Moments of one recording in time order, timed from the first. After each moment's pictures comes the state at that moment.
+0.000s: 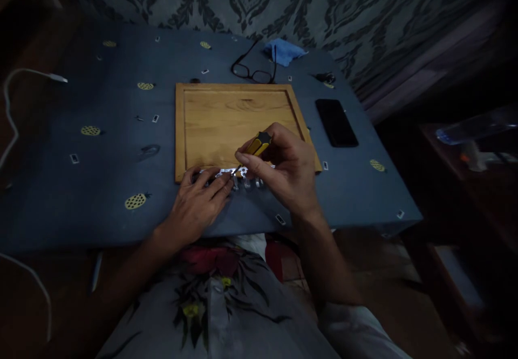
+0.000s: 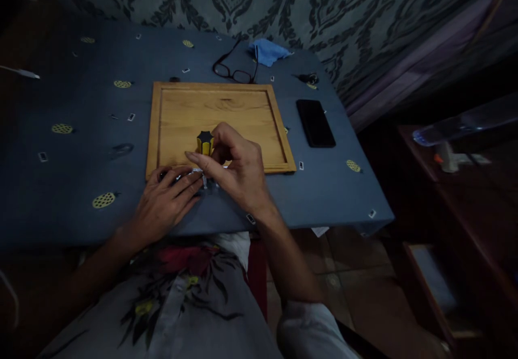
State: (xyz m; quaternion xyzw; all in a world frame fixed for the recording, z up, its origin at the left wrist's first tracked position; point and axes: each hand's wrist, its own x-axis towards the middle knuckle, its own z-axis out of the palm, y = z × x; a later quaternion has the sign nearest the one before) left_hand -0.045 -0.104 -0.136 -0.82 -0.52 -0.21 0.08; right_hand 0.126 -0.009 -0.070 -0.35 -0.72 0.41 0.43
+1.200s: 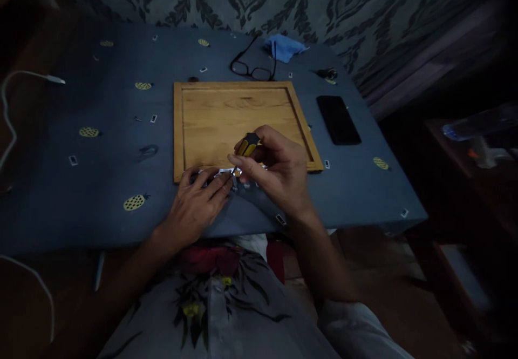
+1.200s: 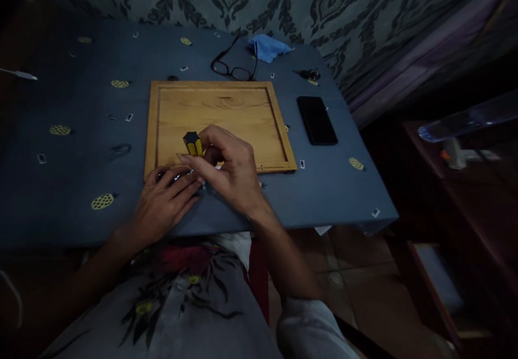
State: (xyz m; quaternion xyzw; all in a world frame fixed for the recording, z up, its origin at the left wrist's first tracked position) left_hand -0.045 -0.103 -0.132 -0.82 -0.51 -0.22 0.11; right_hand 0.120 -0.010 -0.074 -0.31 -0.72 0.43 0.44
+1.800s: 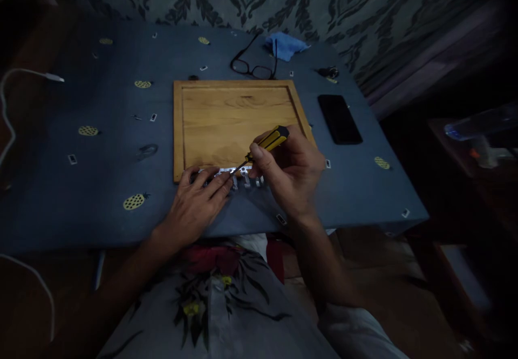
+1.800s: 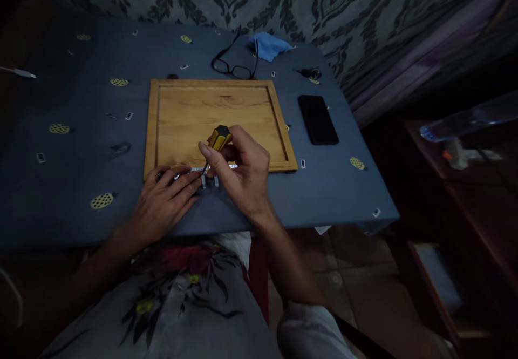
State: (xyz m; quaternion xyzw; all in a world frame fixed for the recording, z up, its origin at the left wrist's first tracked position) left_hand -0.046 -0.103 -0.130 -0.83 -0.51 -0.20 0.11; right_hand 0.124 -0.016 -0.080 -0.35 -0.68 0.38 0.52
